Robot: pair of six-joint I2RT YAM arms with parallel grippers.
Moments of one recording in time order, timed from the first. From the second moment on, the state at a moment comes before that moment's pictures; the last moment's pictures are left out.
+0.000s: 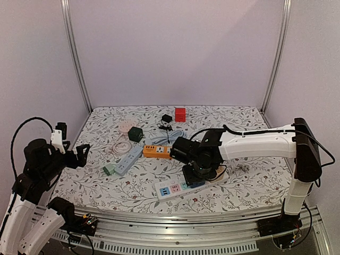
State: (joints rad) left arm -0.24 0.29 0.47 -0.48 -0.07 -0.09; right arm 1.13 1.88 1.43 -0.96 0.29 0.85
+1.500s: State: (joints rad) left arm -0.23 0.29 0.47 -0.48 -0.06 -0.09; right arm 1.10 1.98 1.61 -1.16 0.23 0.72
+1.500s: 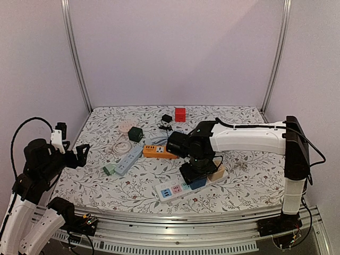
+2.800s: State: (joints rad) left arm -0.35 1.84 1.64 -1.01 0.19 0.28; right arm 0.84 1.67 1.45 -0.81 0.28 0.46
